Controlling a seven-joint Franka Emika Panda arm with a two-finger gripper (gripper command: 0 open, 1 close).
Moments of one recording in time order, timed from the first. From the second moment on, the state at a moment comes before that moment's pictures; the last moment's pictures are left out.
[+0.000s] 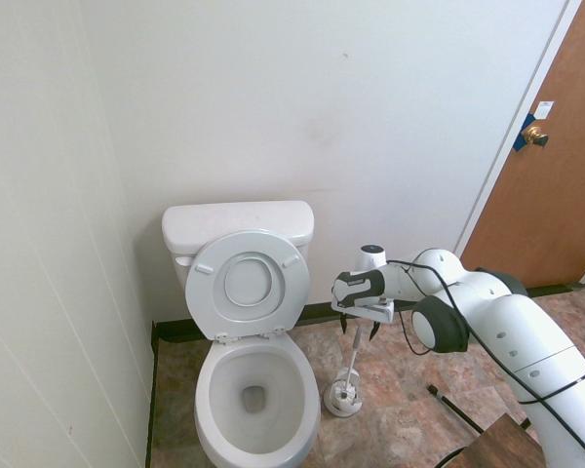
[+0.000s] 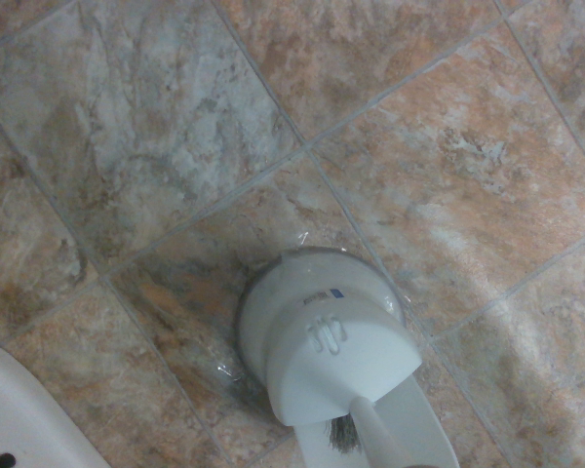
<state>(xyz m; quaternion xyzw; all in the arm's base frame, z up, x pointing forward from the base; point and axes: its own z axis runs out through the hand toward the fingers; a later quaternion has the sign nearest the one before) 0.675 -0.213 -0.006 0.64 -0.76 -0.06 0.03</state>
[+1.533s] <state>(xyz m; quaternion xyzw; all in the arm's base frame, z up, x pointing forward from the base) 0.634 -0.206 -0.018 0.67 -0.74 -0.03 0.00</state>
